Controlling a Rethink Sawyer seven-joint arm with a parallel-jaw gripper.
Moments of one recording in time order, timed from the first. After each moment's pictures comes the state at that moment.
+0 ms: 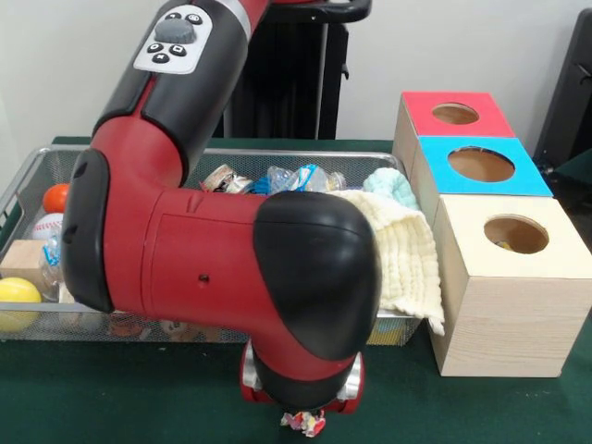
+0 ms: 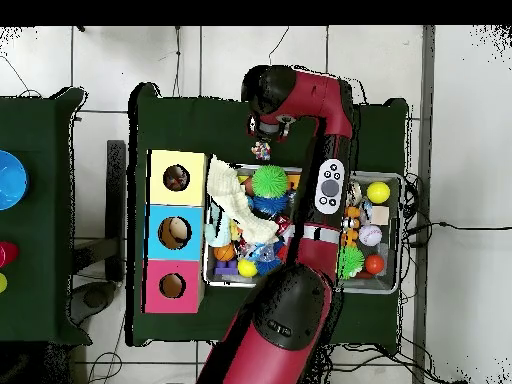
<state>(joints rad) -0.45 0.07 1.23 0.26 -1.29 1.70 1.69</state>
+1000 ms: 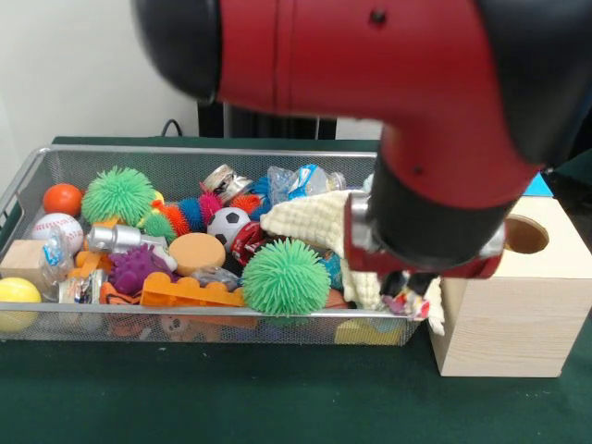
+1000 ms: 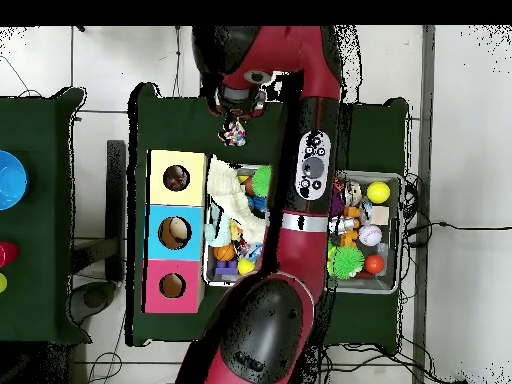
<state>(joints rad) -0.36 -0.14 1.28 0.26 -1.28 1.98 1.70</state>
